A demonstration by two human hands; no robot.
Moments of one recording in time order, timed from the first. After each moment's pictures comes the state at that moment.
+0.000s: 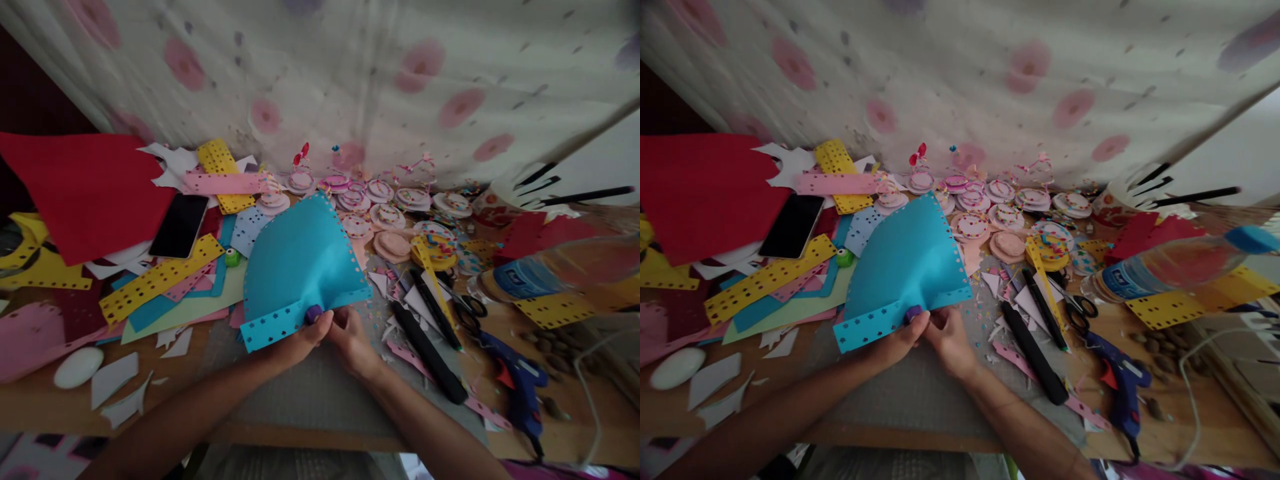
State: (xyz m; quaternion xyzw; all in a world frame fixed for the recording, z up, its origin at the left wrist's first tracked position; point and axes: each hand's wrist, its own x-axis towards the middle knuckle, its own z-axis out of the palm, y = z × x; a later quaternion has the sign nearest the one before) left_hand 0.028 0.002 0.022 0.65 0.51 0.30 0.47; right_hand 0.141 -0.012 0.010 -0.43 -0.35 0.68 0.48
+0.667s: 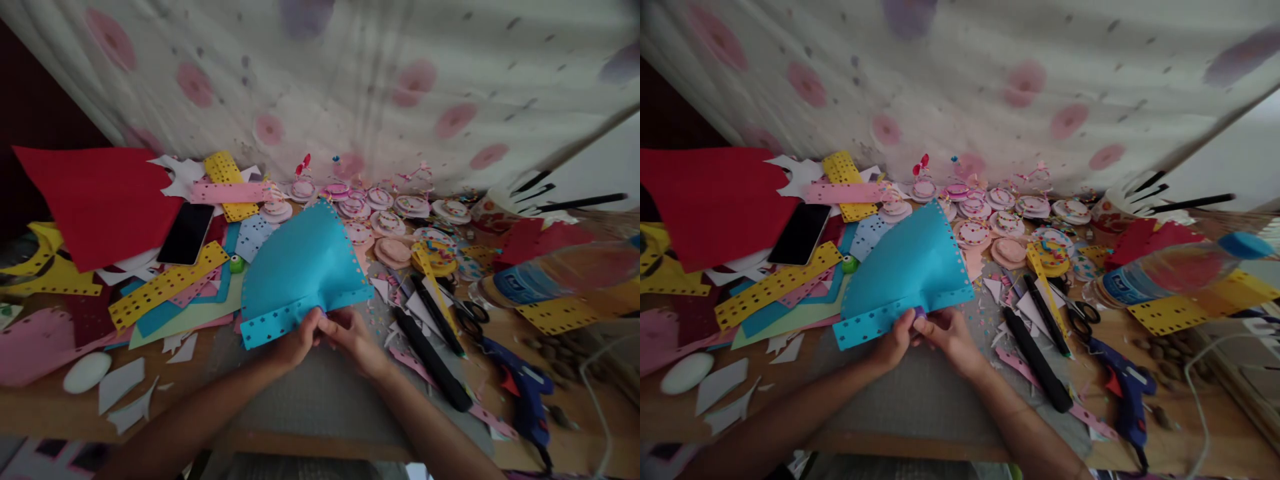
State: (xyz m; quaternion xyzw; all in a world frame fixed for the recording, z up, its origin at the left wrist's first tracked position) left_hand 0.024 0.004 -0.008 0.59 0.52 0.33 0.52; right_hand 0.154 -0.006 0.005 -0.39 -0.40 0.70 0.44
